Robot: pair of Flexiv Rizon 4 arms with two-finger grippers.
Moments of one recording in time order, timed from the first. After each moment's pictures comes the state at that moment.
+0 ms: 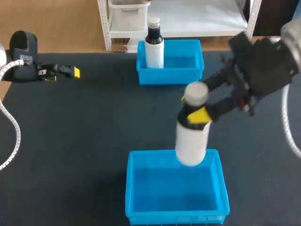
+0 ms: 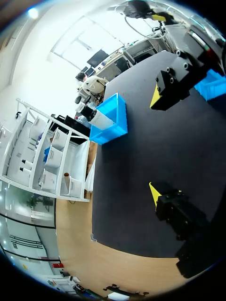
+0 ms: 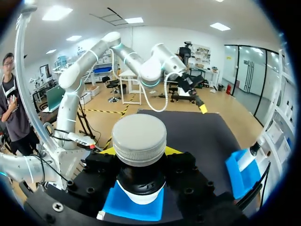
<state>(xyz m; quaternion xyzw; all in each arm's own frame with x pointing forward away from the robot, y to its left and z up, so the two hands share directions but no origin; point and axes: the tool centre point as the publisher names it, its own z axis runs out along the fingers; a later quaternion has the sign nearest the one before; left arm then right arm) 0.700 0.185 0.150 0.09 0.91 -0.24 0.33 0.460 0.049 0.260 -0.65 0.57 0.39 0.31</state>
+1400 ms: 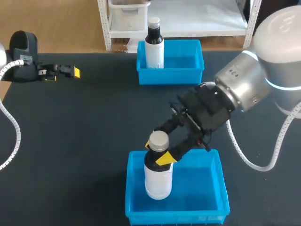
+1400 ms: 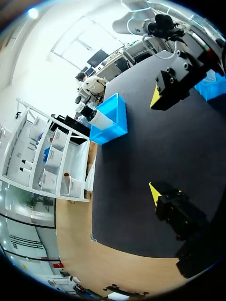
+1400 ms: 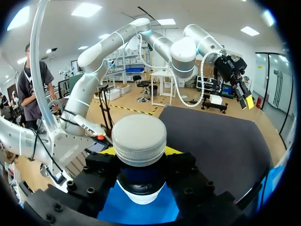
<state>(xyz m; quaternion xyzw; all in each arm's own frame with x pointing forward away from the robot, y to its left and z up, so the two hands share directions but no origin) 0.700 0.185 0.150 0.09 0.91 -0.24 0.33 0.442 0.111 0.152 -0.71 0.47 0.46 0.26</state>
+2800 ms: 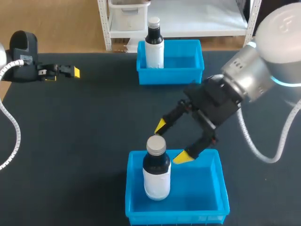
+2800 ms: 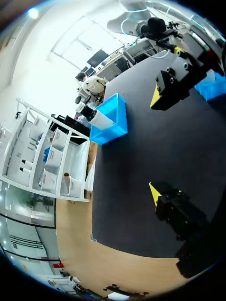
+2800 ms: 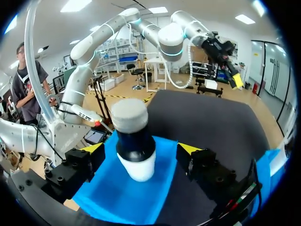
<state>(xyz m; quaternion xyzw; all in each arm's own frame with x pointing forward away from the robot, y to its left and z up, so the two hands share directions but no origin) 0.700 0.185 0.150 0.09 0.91 -0.24 0.33 0.477 0.073 0.137 -0.71 0.52 0.41 0.22</state>
